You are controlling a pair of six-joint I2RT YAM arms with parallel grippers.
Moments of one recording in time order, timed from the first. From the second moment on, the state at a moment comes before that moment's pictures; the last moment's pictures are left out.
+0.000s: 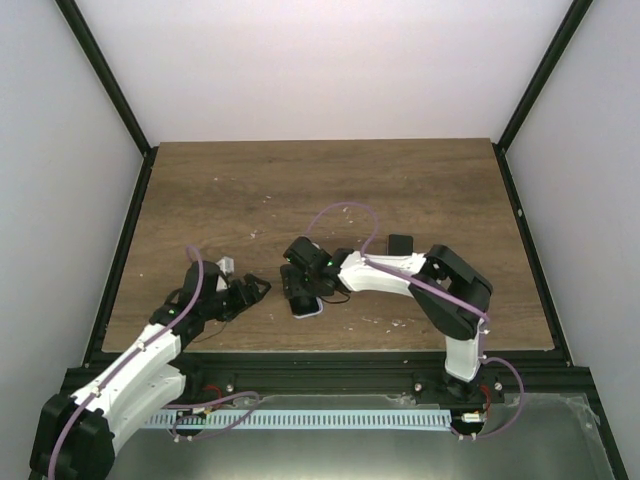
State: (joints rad) left arm -0.39 0.78 0.31 -0.28 0.34 -0.90; right arm 0.99 1.87 1.18 -0.37 0.00 0.81
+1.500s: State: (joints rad) left arm -0.46 1.33 0.41 0.02 0.46 -0.87; right arm 0.84 1.75 0.91 -0.11 -0.21 0.65
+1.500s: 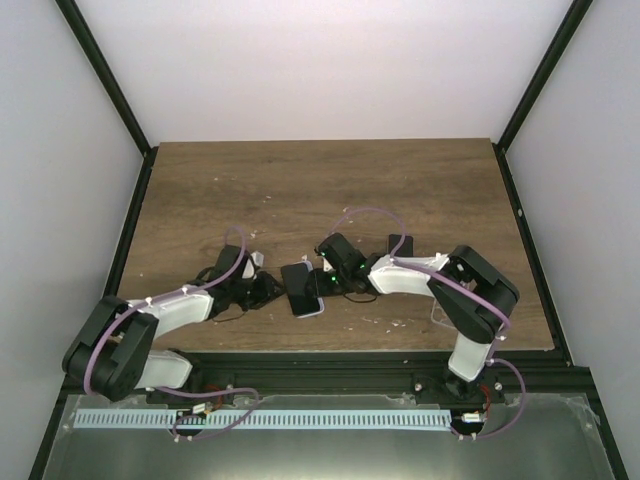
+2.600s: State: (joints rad) left arm -0.50 1.41 0.47 0.00 0.43 -0.83; right arm 0.84 1.74 0.79 0.09 -0.30 0.75
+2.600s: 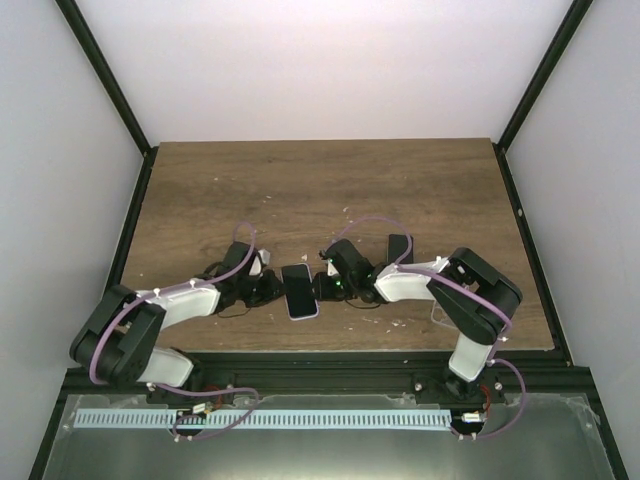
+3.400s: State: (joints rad) left arm -0.52 1.45 0.51 0.02 0.43 -0.81; right arm 0.84 1.74 0.76 0.14 -0.30 0.77
